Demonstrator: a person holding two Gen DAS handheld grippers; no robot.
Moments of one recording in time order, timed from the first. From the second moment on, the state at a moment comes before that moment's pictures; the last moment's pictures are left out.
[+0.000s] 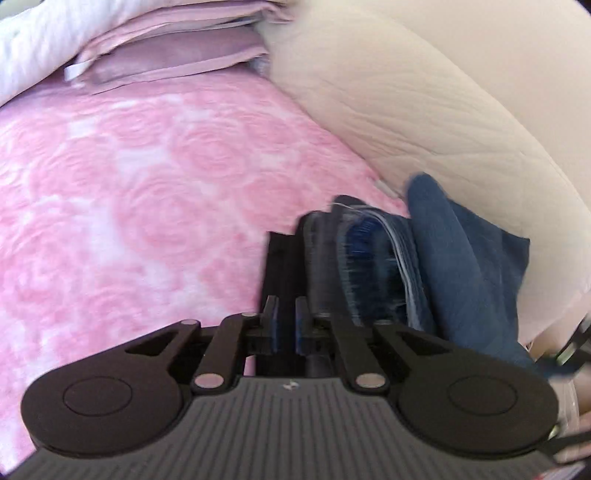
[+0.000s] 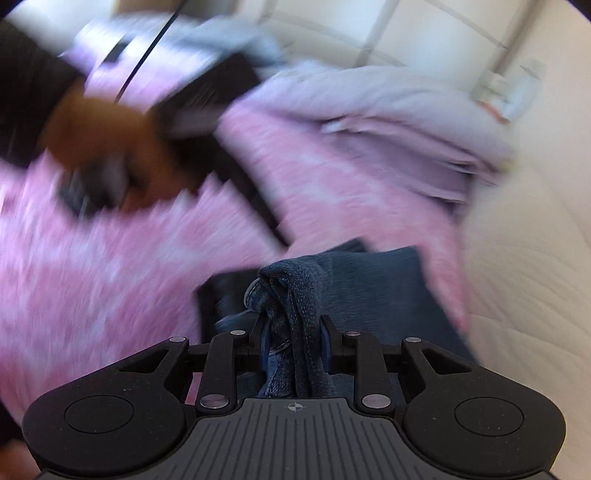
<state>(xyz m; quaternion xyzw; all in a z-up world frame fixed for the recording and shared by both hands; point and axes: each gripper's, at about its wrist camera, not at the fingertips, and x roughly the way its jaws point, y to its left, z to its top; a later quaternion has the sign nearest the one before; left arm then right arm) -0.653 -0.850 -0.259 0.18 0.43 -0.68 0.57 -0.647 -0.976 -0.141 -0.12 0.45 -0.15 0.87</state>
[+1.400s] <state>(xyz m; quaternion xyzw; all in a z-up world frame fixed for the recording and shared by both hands) -0.622 -0.768 -0.234 0.18 0.44 -0.69 0.54 -0.607 -0.950 -0.169 -0.13 0.44 -0.22 0.86</state>
